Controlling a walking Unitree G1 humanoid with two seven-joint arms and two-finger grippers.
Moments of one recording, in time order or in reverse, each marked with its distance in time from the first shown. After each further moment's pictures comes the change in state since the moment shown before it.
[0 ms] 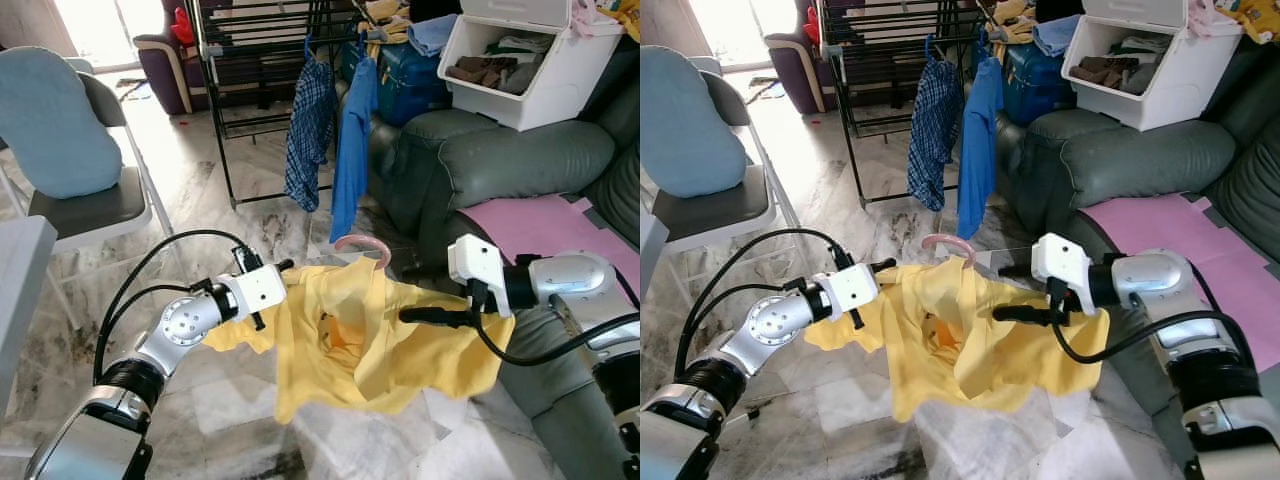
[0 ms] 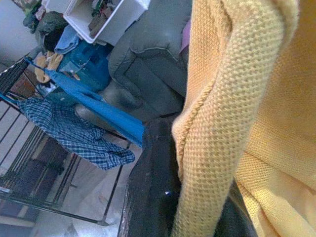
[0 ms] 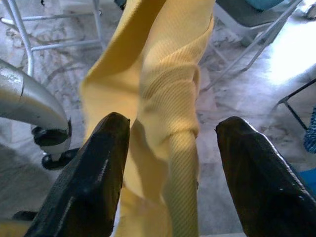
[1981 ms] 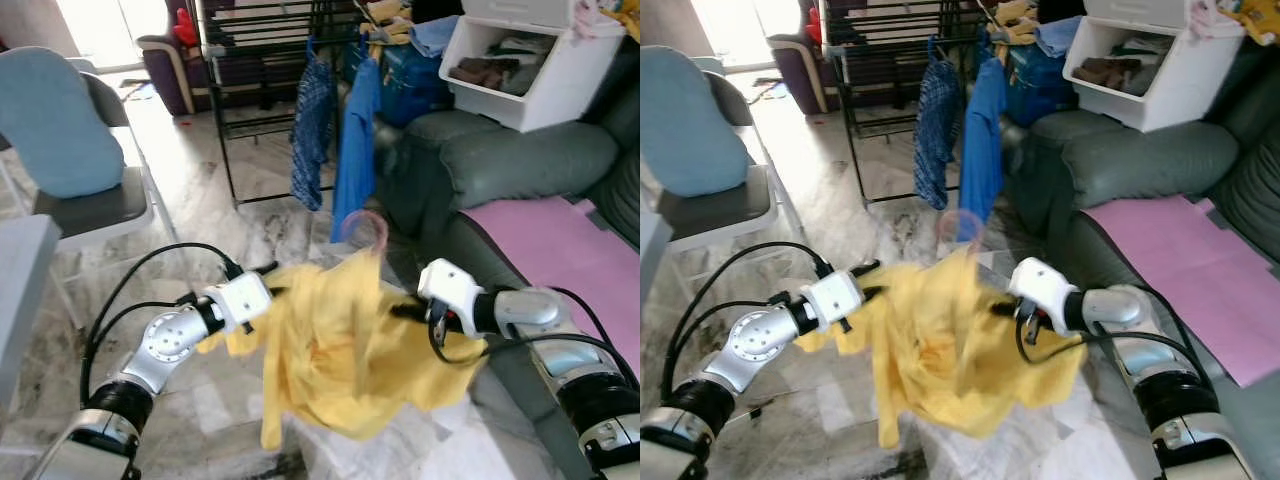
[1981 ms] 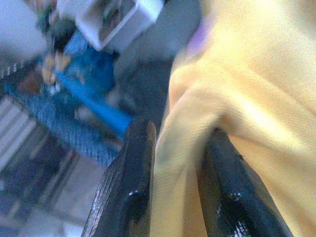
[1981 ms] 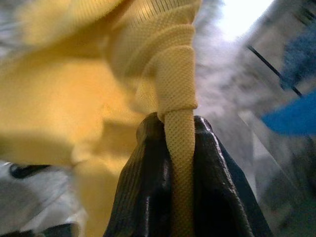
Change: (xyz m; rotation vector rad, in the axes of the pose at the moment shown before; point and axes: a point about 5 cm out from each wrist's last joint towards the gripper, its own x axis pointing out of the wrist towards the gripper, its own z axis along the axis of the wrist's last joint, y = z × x) left arm -0.017 -0.011 0.000 -0.052 -0.087 0.009; right arm 0.033 0.009 -0.047 0.170 0.130 -0.291
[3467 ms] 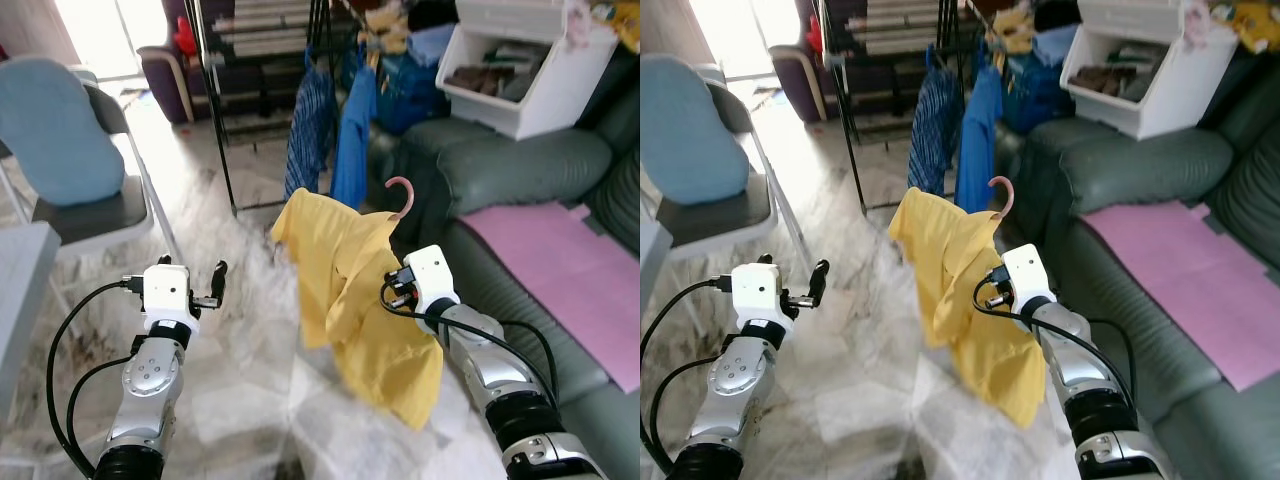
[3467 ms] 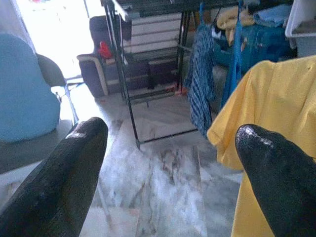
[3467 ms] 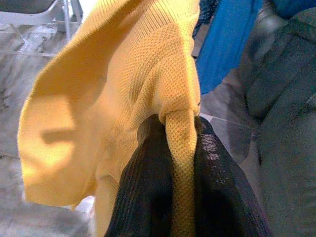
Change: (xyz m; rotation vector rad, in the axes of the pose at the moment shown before) left arm -0.046 0.002 -0.025 -0.603 0.192 0.849; right arm 0.051 0.018 0.006 0.423 -0.067 -0.549
